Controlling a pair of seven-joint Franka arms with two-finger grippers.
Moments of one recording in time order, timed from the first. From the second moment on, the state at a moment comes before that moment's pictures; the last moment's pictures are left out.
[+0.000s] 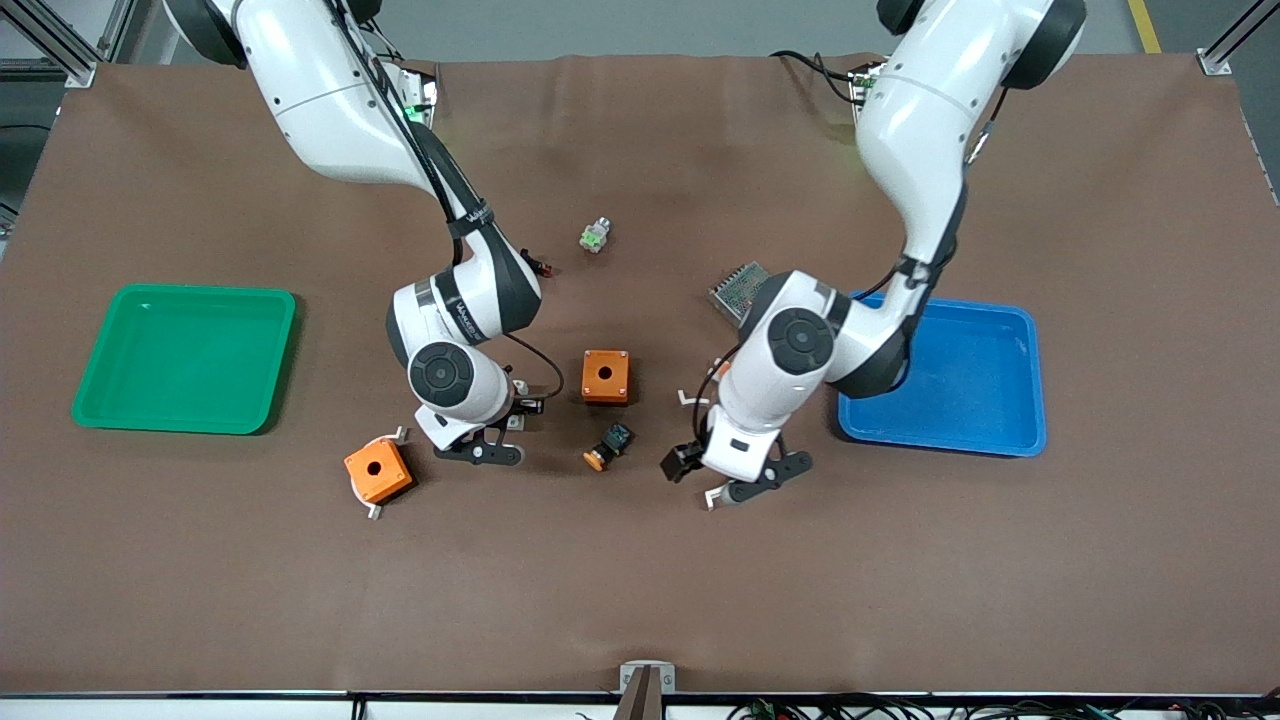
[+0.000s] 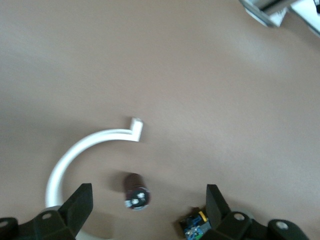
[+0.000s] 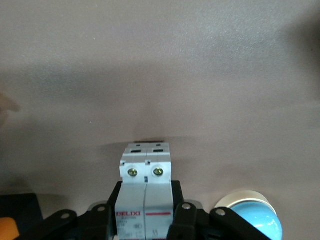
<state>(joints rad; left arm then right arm) -0.50 0.78 -0.06 -1.31 -0.09 2.34 -0.94 0.53 0.71 -0.08 -1.58 0.14 2.13 0.48</state>
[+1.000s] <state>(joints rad) -0.14 0.31 -0.05 -1.48 -0.02 1.83 -0.30 0.17 0.28 -0.14 -1.40 0.10 1.56 0.02</state>
